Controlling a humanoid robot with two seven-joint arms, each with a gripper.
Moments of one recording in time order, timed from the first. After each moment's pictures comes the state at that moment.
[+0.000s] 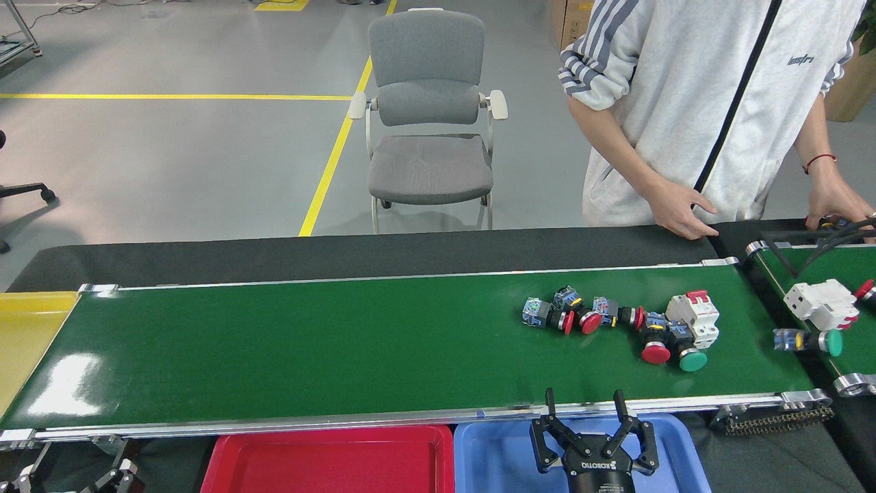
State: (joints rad) left arm 0.41 0.31 0.34 -1.70 -1.18 -0.24 0.10; right arm 0.09 -0.04 0.41 -1.58 1.36 0.53 -0.16
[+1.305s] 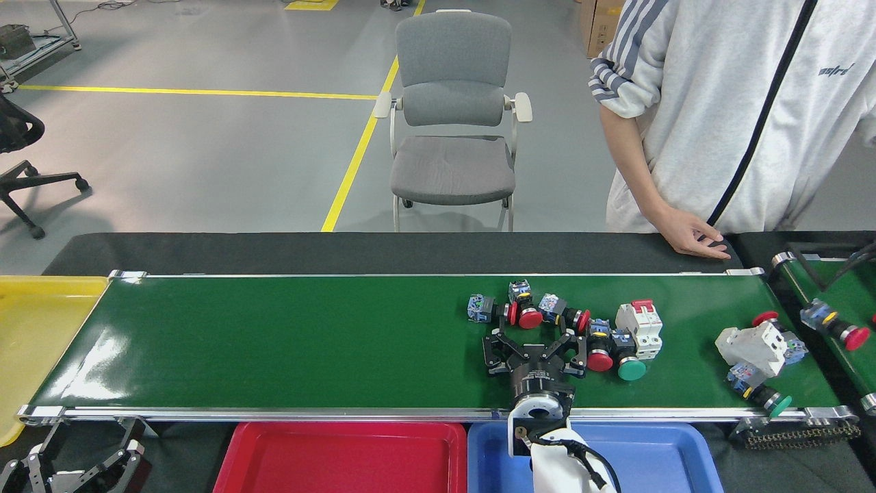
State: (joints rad) left arm 0.32 0.32 0.28 -1.68 -1.18 -0.24 0.08; right arm -0.49 0.16 0.46 -0.88 1.28 0.54 -0.07
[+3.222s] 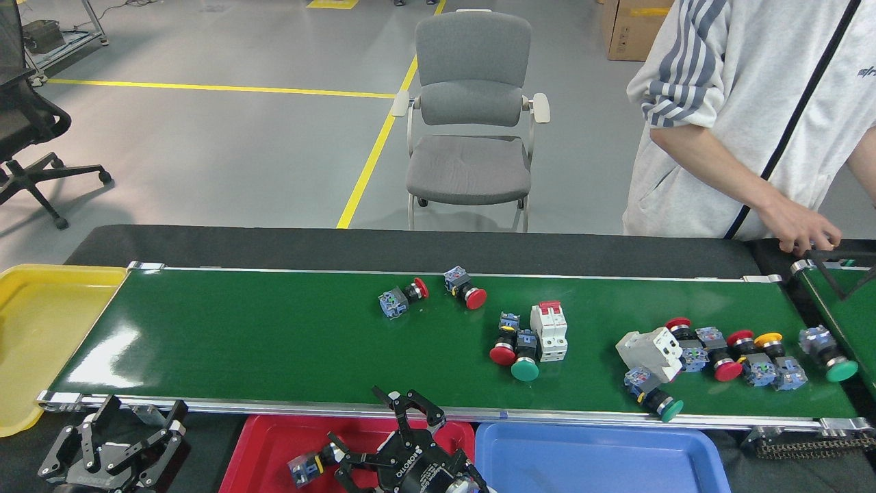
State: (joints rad) left arm 0.23 0.34 0.21 -1.65 -1.19 -0.34 0.07; right arm -0.36 0.04 0.97 -1.33 1.28 0.15 -0.11
